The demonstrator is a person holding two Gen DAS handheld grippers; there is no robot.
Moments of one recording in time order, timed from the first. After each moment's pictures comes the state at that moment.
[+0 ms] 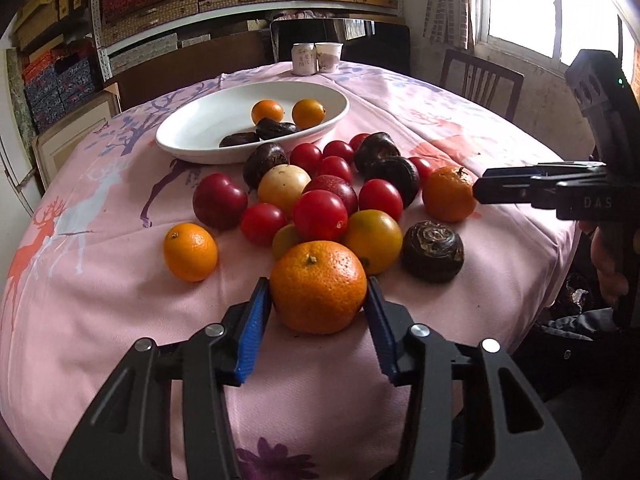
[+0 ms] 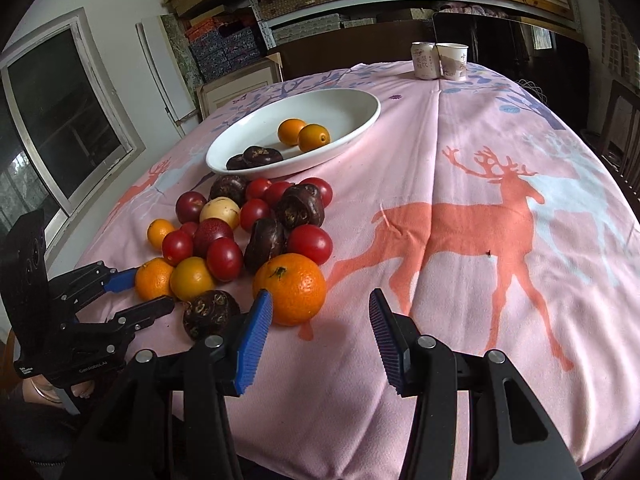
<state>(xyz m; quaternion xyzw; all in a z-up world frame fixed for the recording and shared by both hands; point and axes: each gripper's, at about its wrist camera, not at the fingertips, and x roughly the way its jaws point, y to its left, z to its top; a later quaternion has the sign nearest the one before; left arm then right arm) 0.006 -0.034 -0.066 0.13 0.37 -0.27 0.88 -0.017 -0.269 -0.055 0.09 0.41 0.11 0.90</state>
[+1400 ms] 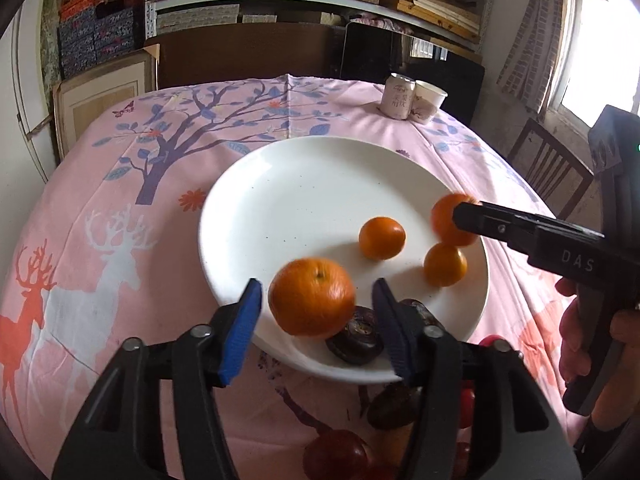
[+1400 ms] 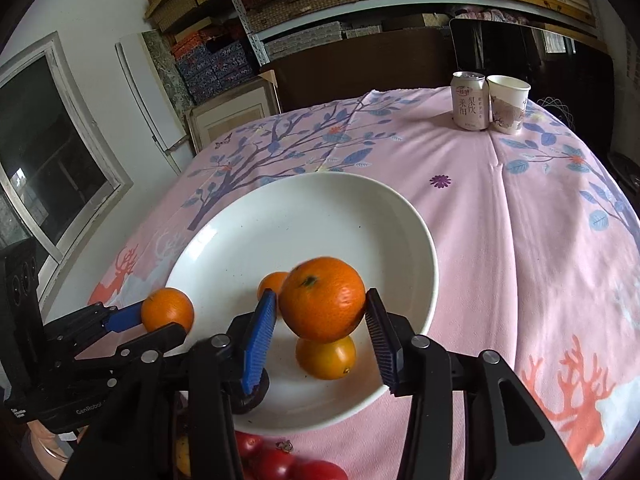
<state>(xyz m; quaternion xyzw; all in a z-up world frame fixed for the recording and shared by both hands) 0.217 -0.035 -0.019 0.02 0.40 -0.20 0.89 0.196 -0.260 -0.014 0.11 0.38 0.10 0.91</state>
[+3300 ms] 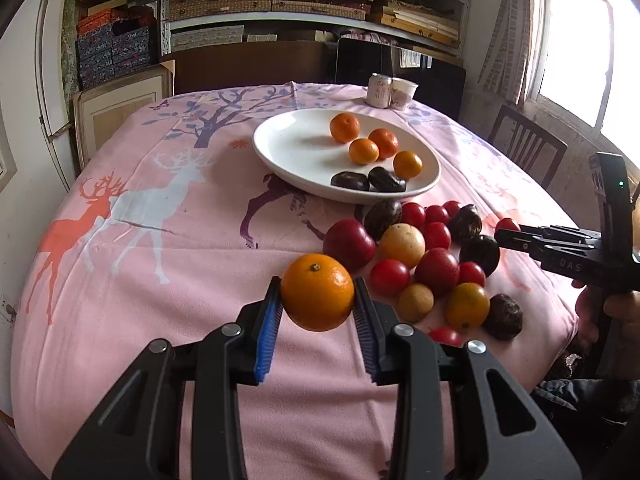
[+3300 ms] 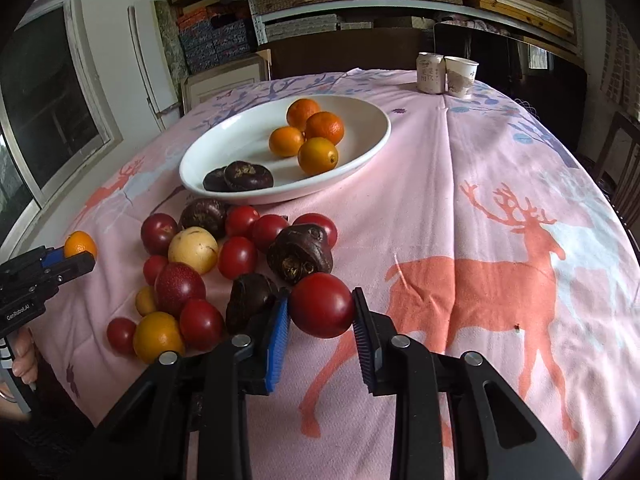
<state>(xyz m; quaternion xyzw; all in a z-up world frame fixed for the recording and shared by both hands) 0.058 0.038 -0.027 0.04 0.36 -0.21 0.91 0.033 -0.256 -0.045 0.06 0.39 0.07 0.92</state>
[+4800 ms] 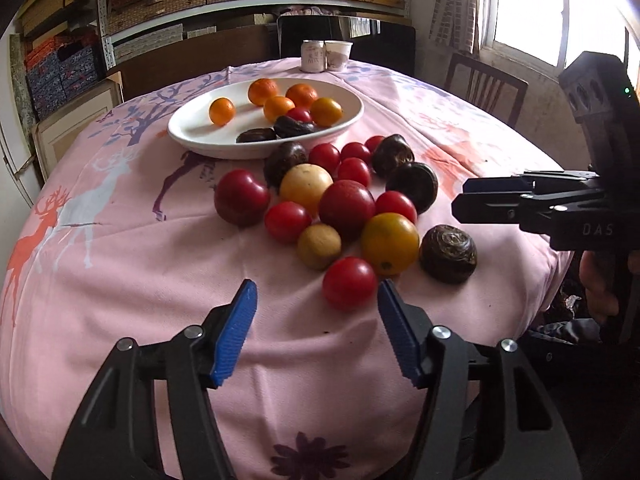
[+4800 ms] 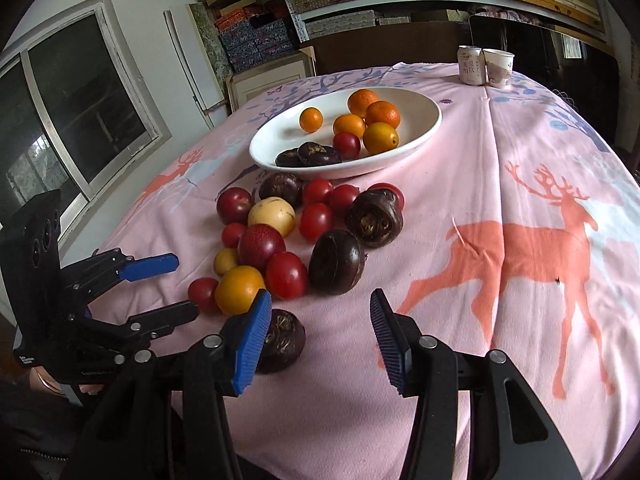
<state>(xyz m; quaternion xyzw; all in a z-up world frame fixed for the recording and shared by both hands) 0.020 -0.023 -0.066 0.12 0.38 -0.27 0.87 -0.009 -0.230 -0.048 0.09 0.40 0.15 0.90</state>
